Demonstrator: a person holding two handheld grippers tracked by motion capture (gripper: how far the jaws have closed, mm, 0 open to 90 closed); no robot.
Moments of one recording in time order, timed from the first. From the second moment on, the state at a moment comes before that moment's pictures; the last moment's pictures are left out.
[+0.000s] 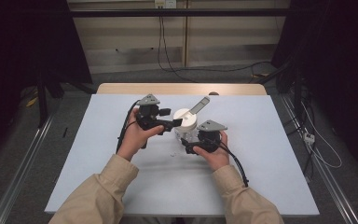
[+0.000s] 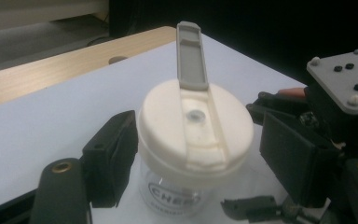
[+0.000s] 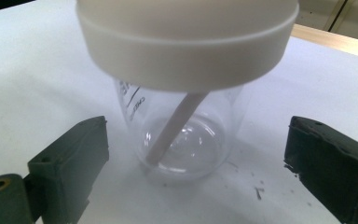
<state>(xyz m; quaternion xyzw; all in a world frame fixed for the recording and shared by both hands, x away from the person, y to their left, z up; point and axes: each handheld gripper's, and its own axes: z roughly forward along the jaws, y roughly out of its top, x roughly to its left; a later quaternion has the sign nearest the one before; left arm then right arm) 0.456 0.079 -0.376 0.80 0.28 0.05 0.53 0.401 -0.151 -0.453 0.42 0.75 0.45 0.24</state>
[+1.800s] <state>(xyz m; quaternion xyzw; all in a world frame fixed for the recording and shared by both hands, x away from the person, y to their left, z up) 0.387 0.188 -0.433 0.81 0.32 0.09 0.49 0.332 -0.233 -0.451 0.43 0.75 0.46 0.22</state>
